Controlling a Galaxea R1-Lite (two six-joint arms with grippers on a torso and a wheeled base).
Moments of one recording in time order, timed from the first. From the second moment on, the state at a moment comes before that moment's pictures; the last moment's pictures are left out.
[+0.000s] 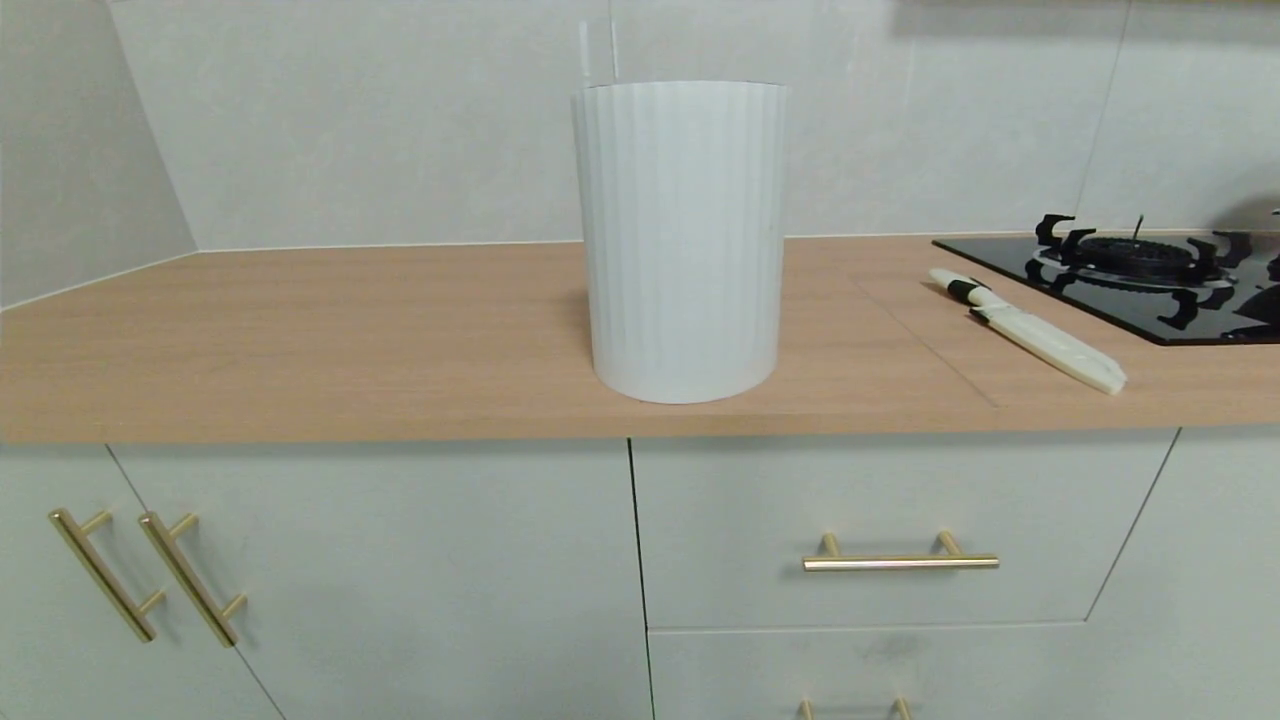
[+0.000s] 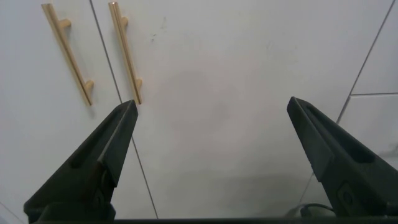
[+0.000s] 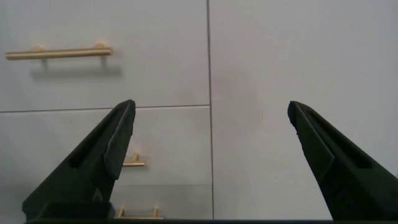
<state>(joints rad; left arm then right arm) 0.00 0.00 0.00 0.00 -0.02 0.01 0.00 0.00 0.00 0.00 0.01 0.03</state>
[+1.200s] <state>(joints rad) 0.00 0.00 0.00 0.00 -0.02 0.01 0.00 0.00 0.00 0.00 0.01 0.03</state>
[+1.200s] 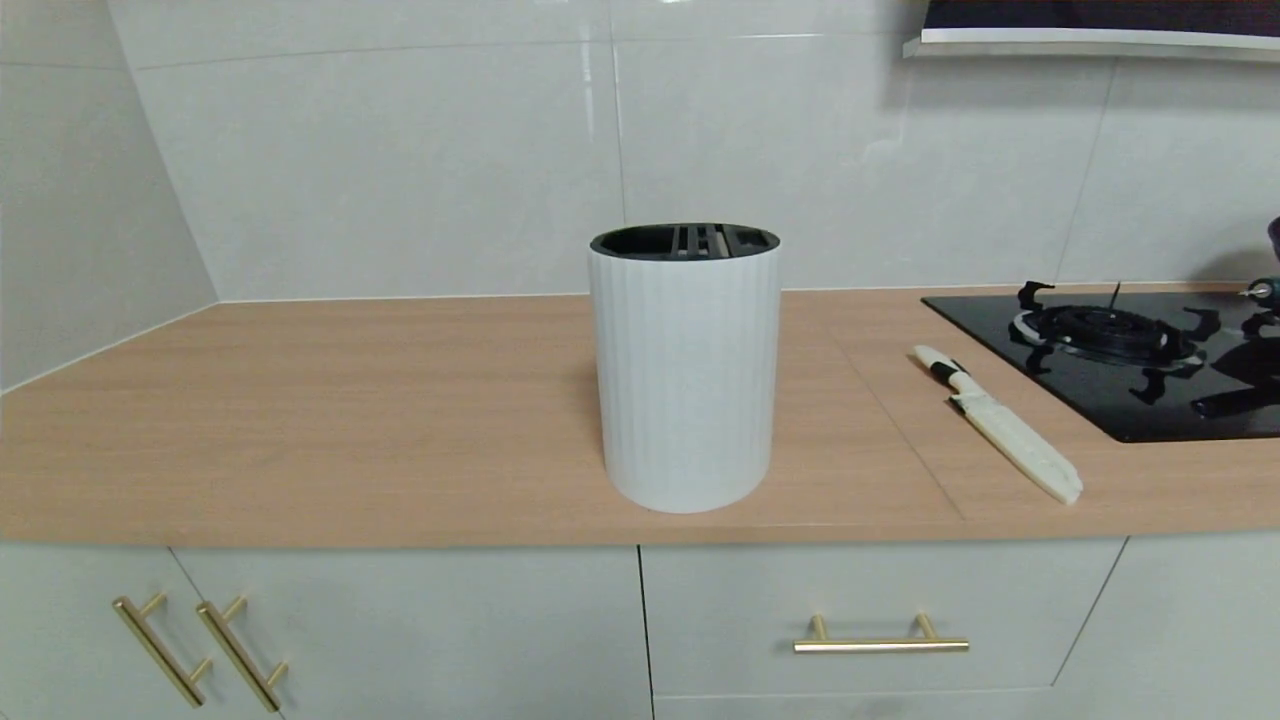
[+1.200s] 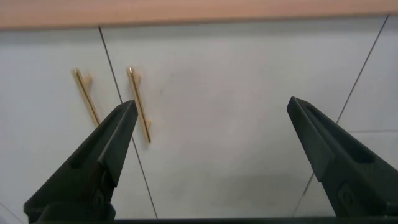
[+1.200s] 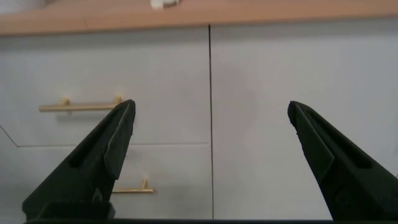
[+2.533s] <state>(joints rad) 0.00 0.00 0.00 0.00 -0.02 0.01 0.00 0.00 0.00 0.00 0.01 0.03</state>
